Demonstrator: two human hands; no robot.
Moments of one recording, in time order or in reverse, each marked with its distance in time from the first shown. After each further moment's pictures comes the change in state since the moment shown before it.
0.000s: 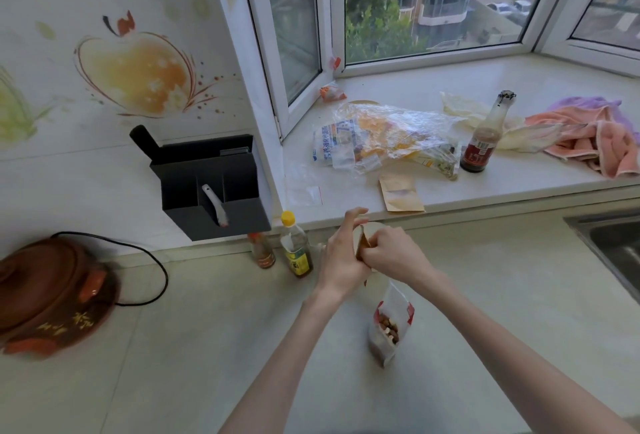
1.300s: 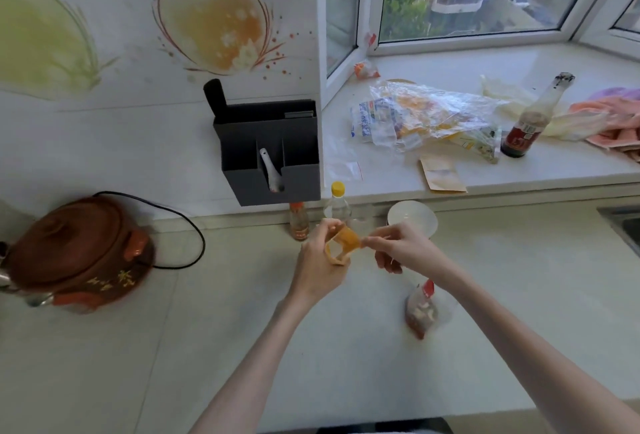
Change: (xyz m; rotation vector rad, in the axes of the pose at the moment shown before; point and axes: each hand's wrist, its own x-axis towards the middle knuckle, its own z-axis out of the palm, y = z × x) left_hand -0.062 -0.132 -0.080 -0.045 0.211 0.140; right_hand -0.021 -0.047 0.072 0.457 -0.234 -0.011
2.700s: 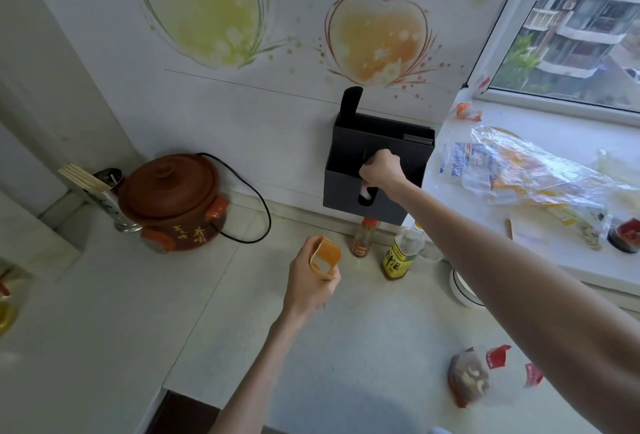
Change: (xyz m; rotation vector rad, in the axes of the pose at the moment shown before) left_hand -0.046 -0.053 -0.097 -0.186 0.324 -0.296; right_hand 0.173 -0.165 0.110 -0.387 0.186 -0.099
